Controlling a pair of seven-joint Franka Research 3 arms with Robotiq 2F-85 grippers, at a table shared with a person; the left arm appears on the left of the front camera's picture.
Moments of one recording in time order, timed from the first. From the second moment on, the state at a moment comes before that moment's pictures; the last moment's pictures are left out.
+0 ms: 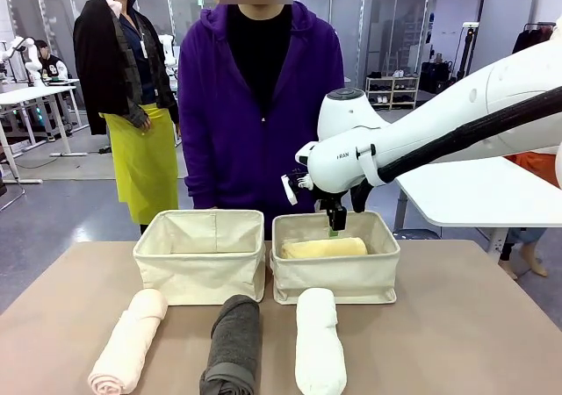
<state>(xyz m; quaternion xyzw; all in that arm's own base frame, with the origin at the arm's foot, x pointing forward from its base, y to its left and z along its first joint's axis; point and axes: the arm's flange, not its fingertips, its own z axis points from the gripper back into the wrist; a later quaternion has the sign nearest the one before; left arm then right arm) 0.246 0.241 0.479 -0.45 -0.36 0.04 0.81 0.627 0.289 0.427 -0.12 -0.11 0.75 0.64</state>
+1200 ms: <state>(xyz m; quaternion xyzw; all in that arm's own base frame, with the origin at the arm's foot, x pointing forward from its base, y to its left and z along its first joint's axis) 0.246 0.241 0.479 -0.45 -0.36 0.04 0.81 0.625 0.290 0.433 -0.12 -0.11 0.75 0.64</state>
